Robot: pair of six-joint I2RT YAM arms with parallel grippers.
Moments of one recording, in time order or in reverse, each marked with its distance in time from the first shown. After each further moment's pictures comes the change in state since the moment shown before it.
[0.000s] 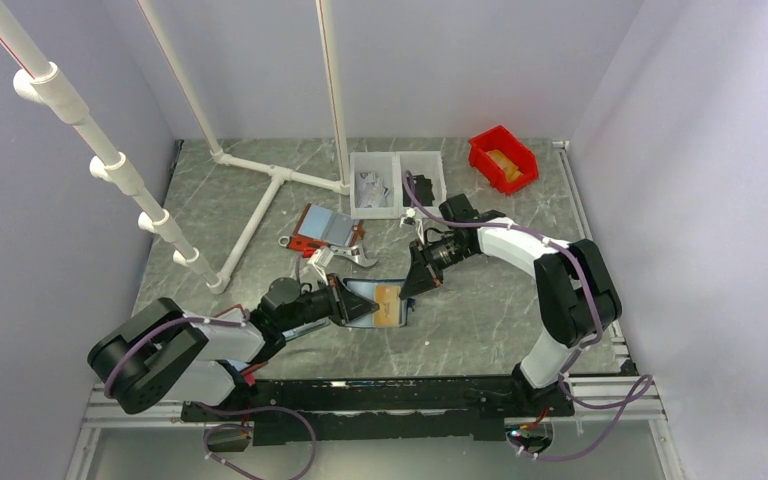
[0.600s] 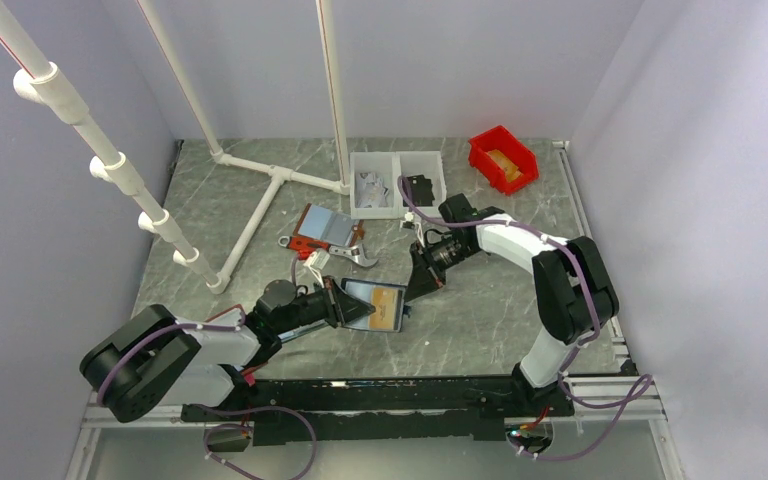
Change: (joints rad) left arm 0.011 -0.053 -0.032 -0.017 0.005 0.004; right arm 0.000 0.024 0.022 -0.080 0.058 -0.108
